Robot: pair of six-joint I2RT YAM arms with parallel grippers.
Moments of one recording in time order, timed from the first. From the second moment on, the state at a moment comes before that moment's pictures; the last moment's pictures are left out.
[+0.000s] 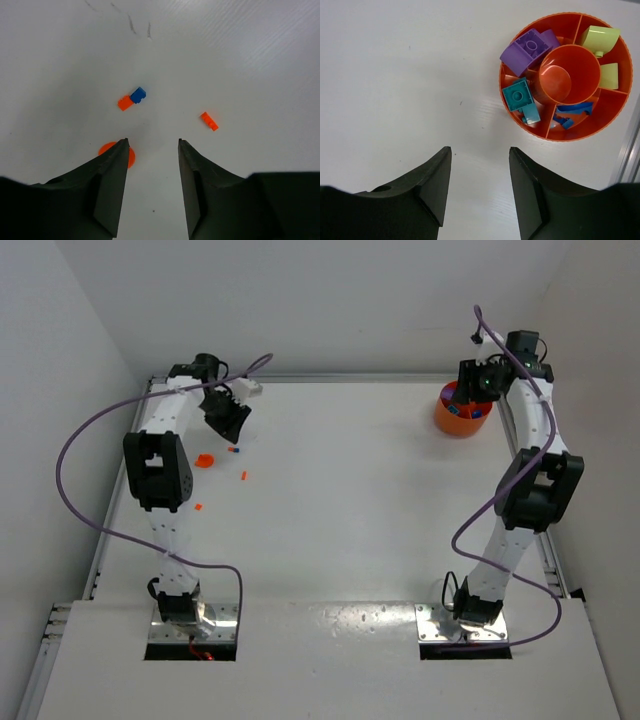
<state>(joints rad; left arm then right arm) -0.02 2.17 2.00 -1.08 0.29 0.66 -0.22 1.98 1.85 -0.73 -0.40 -0.26</state>
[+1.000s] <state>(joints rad) 0.07 2.28 1.92 -1.04 0.70 1.52 -0.21 1.94 1.79 -0.74 -0.40 -0.28</state>
